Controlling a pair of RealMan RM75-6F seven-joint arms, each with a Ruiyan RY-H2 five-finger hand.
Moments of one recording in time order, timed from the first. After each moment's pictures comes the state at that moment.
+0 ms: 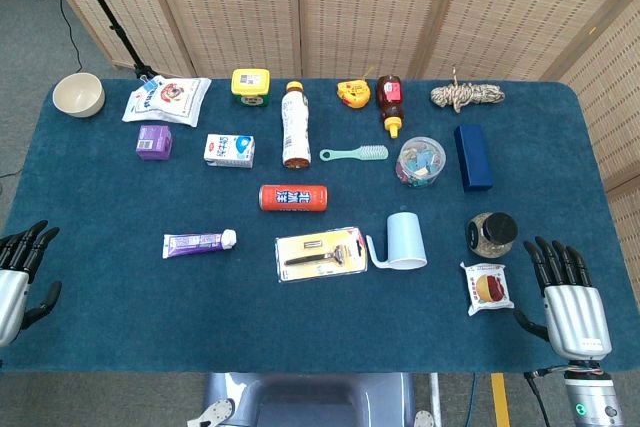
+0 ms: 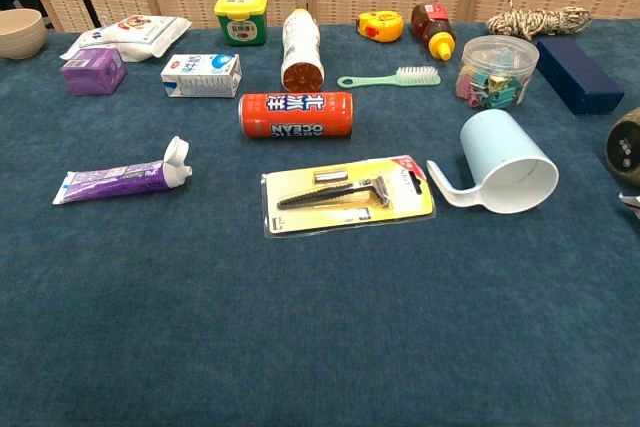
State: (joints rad) left arm -0.07 -1.05 -0.02 -1.70 1.56 1.53 0.12; right arm 0.05 -1.18 0.06 -1.75 -1.54 1.53 -0.28
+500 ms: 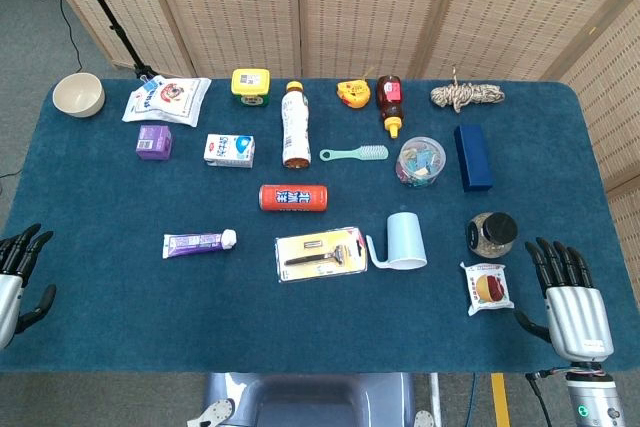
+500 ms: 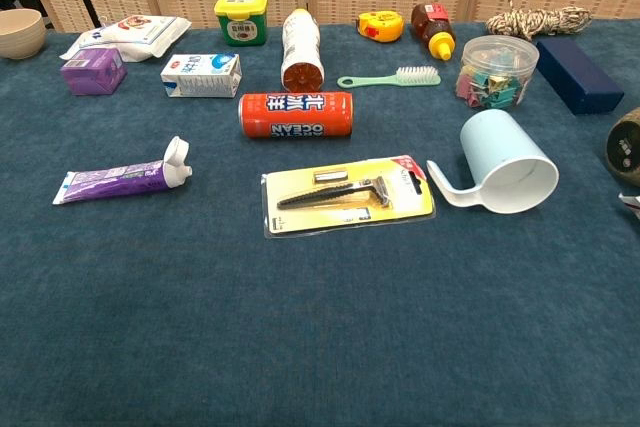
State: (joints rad) left arm -0.05 -1.04 -0.01 -1.71 1.56 1.55 0.11; right arm 0.04 -1.18 0.05 -1.74 -1.55 1.54 -0.26
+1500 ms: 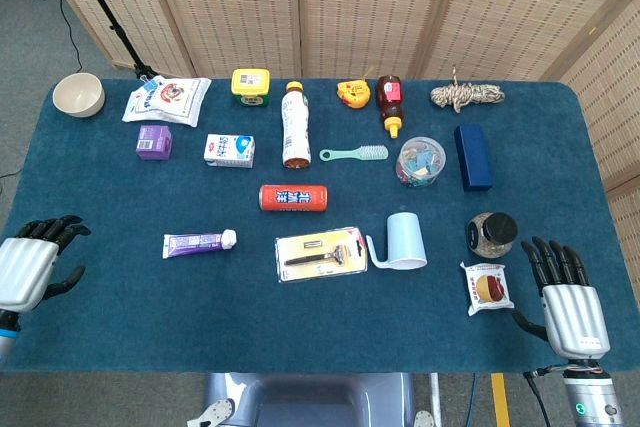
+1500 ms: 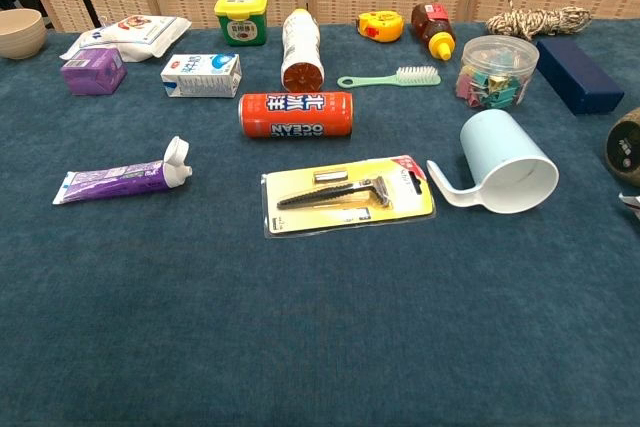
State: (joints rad) left arm -0.23 -1.00 -0.07 -1.70 1.50 1.28 0.12; right arm 0.05 -1.17 0.06 -1.76 -1.54 1.51 -0.27
